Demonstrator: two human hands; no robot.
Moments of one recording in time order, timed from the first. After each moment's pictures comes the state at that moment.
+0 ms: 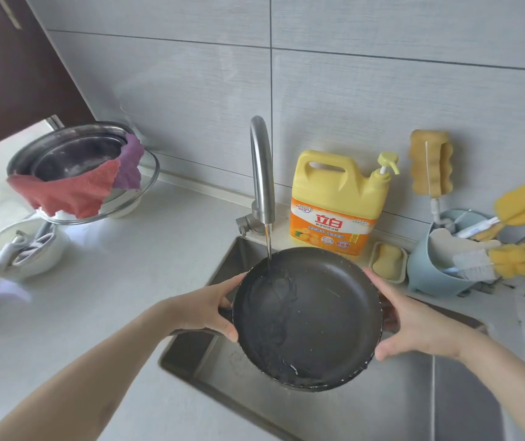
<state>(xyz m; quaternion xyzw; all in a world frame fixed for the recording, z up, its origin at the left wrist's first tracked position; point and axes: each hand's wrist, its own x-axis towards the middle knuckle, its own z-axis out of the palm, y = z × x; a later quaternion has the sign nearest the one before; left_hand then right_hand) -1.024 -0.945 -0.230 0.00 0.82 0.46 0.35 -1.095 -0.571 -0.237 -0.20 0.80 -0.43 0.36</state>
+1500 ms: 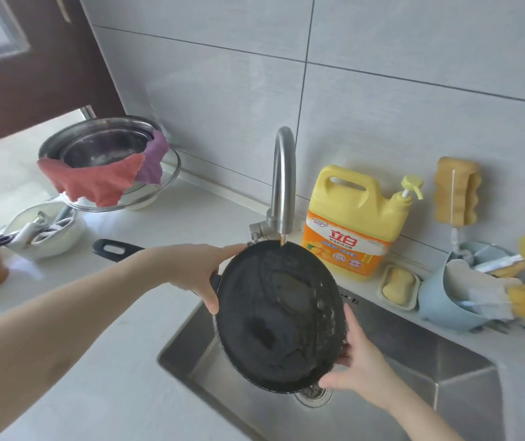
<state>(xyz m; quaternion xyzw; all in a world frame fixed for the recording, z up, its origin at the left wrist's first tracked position) -1.054 -0.971 -0.161 0.01 0.94 0.17 0.30 -1.058 -0.631 -0.293 -0.14 0.80 -0.49 0.32</state>
